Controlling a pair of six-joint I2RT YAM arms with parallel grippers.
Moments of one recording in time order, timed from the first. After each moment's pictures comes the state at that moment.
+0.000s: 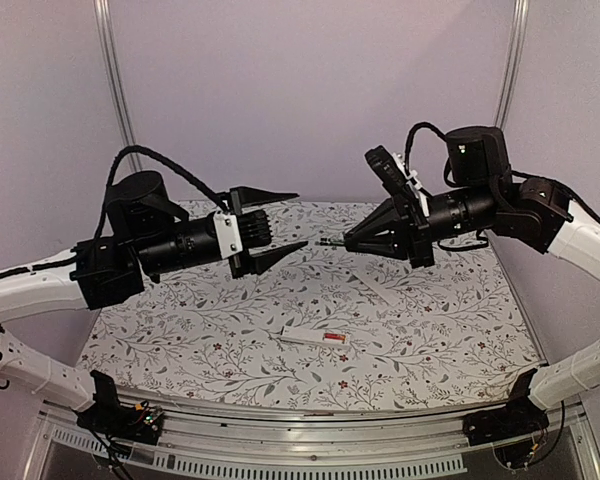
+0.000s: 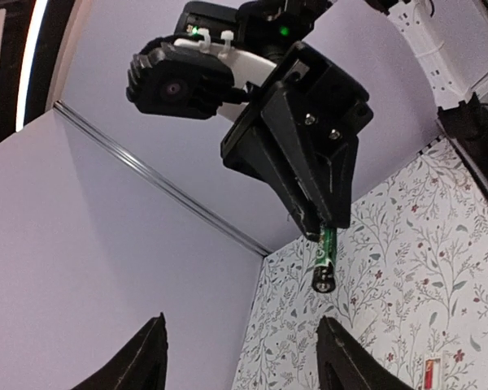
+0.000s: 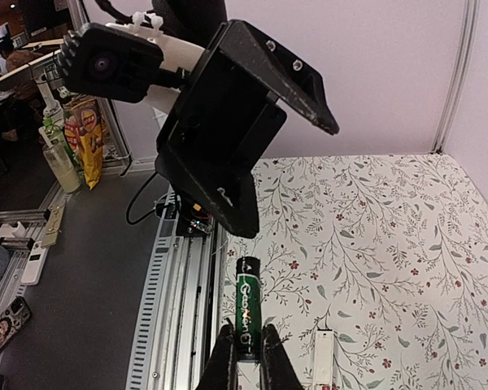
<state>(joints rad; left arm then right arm) -1.07 1.18 1.02 0.19 0.15 0.90 0.87 1.28 1.37 -0.51 -0.69 -0.18</state>
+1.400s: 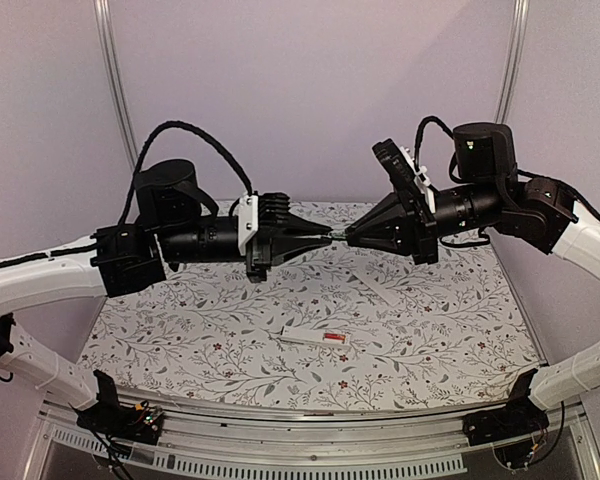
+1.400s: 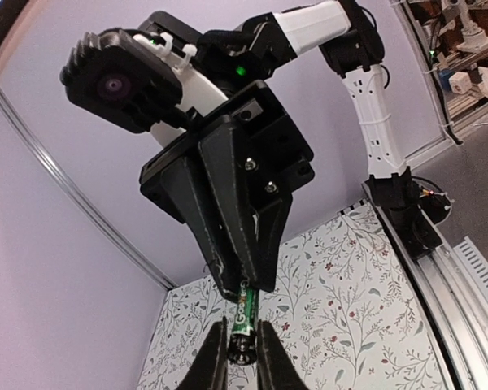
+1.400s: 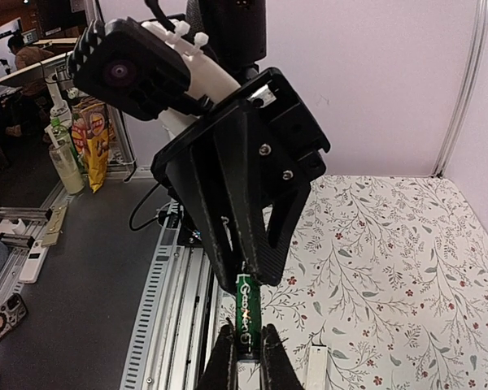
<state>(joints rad) -1.06 1.29 1.13 0.14 0.41 0.60 0.87 1.25 1.37 -0.46 -0.72 -0.20</state>
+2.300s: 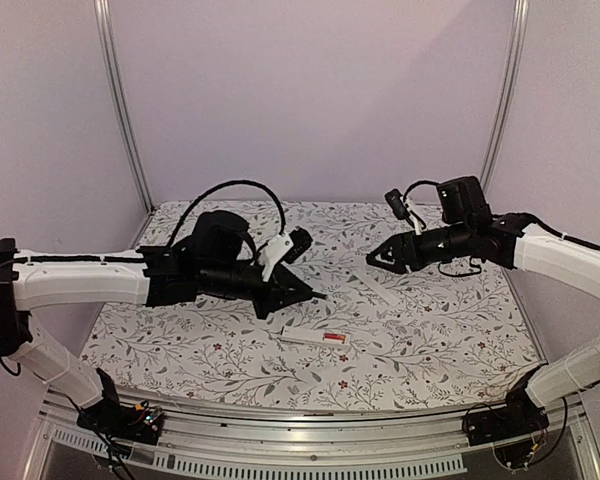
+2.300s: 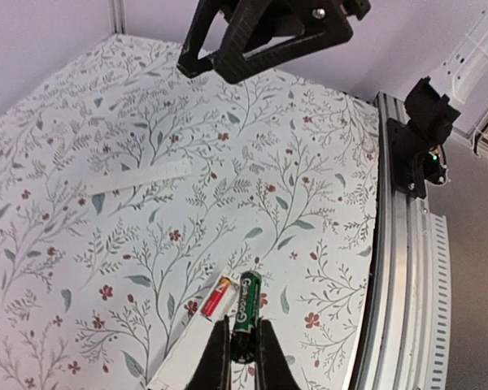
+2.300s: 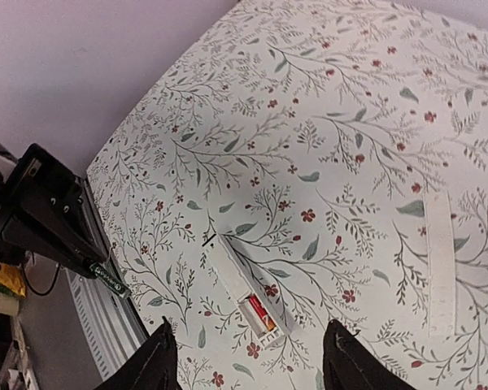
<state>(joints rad) -0.95 1.43 0.98 -0.03 0.31 0.02 0.59 1.32 1.05 -0.34 -0.50 0.20</state>
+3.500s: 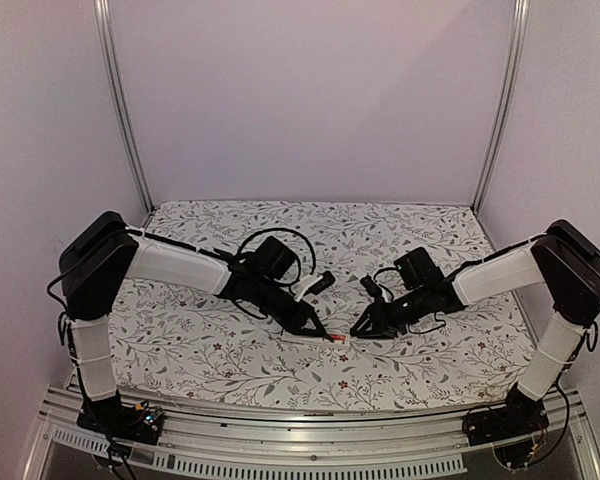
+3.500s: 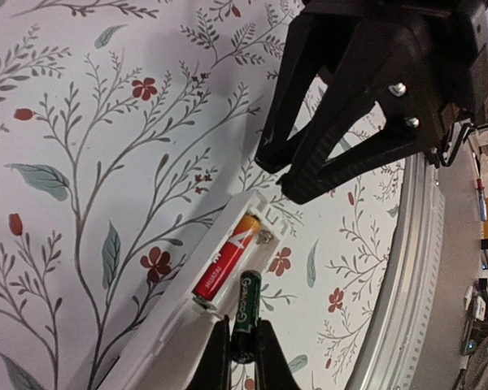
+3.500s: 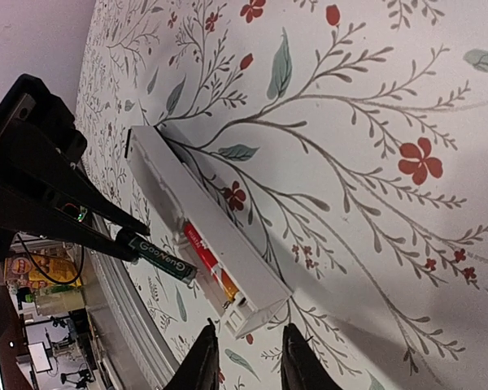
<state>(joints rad) -0.86 1.97 1.18 -0.15 0.59 -0.17 0.64 1.73 0.77 0.02 -0.68 0.57</state>
